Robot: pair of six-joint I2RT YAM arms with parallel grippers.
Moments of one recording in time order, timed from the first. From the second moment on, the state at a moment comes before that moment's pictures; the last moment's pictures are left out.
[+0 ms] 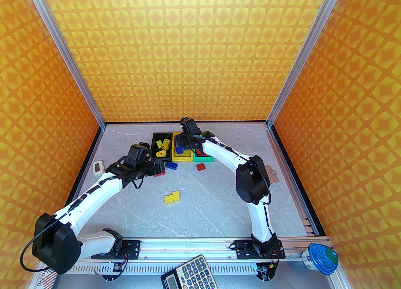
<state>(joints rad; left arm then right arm) -0.44 1.27 0.95 -0.57 0.04 -0.55 0.61 2.11 1.83 -0.50 0.03 0.39</state>
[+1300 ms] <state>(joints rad) -0.80 1.47 0.74 -0.55 0.05 -0.77 0.61 1.63 1.33 -0.47 0.09 0.39</state>
